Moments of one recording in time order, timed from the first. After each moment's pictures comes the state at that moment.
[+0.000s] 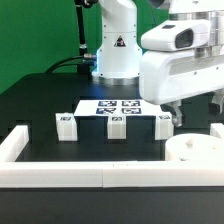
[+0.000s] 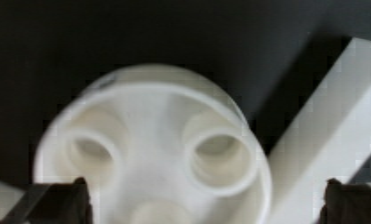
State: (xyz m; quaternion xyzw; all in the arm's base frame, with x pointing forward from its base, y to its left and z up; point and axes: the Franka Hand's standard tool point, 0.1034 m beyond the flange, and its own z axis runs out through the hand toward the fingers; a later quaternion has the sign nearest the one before) arm 0.581 0.082 0.061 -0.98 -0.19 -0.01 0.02
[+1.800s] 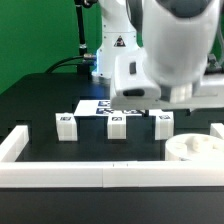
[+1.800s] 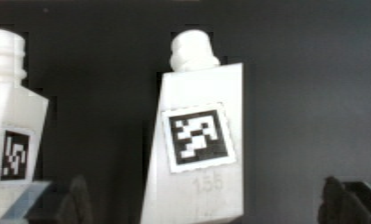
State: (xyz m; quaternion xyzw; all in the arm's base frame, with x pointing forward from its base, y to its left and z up) arm 0.520 0.057 0.042 -0.92 0.03 0.39 0.04
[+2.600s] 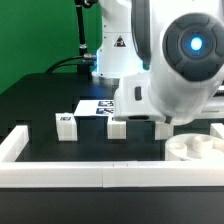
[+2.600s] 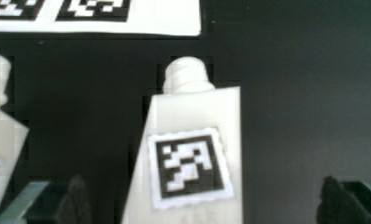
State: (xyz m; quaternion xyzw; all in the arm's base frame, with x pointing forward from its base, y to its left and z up) arm 0.500 0.066 0.021 -0.88 0.03 0.48 0.04
